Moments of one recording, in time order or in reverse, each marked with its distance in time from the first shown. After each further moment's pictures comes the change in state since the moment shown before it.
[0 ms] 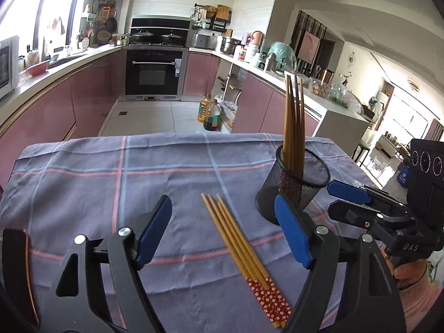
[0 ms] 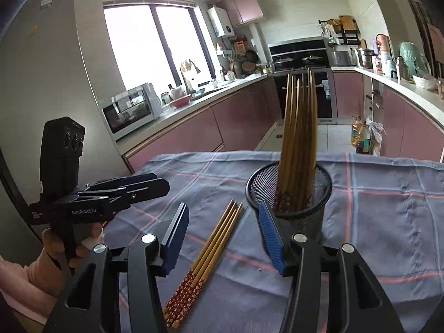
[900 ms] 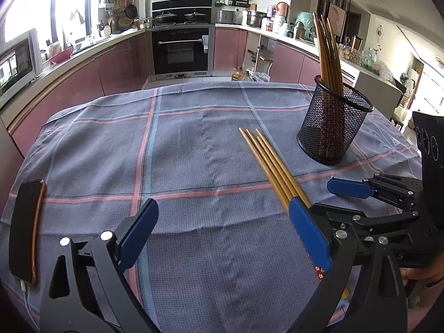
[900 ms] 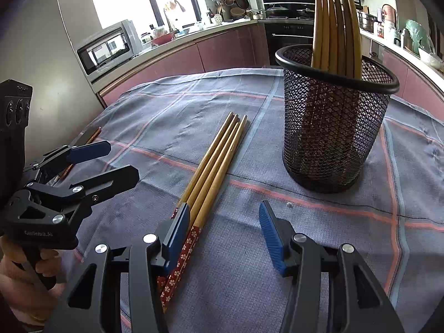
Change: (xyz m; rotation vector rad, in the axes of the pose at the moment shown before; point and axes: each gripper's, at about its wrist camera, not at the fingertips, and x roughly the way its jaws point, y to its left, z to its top) left arm 0.013 0.001 -0.064 0.029 0.128 0.192; right arm 0.063 0.022 -0.051 -0.018 0.257 -0.141
